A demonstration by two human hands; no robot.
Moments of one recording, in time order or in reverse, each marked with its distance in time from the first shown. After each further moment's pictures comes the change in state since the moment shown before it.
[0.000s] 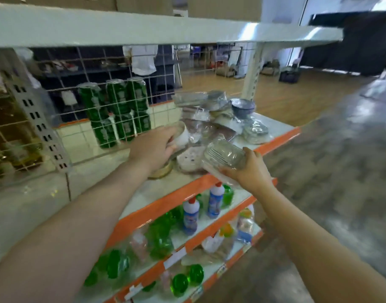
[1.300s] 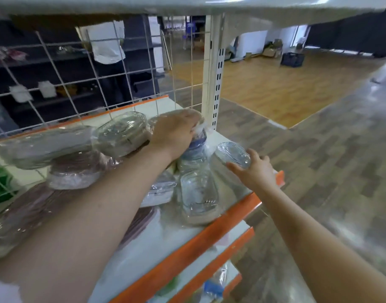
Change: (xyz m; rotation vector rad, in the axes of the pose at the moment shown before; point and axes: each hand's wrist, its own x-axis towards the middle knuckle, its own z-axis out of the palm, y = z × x) left_hand 0.385 0.163 0.221 -0.006 -0.057 0.058; right_hand 0.379 0.212 -0.068 -0.036 -0.055 0.209
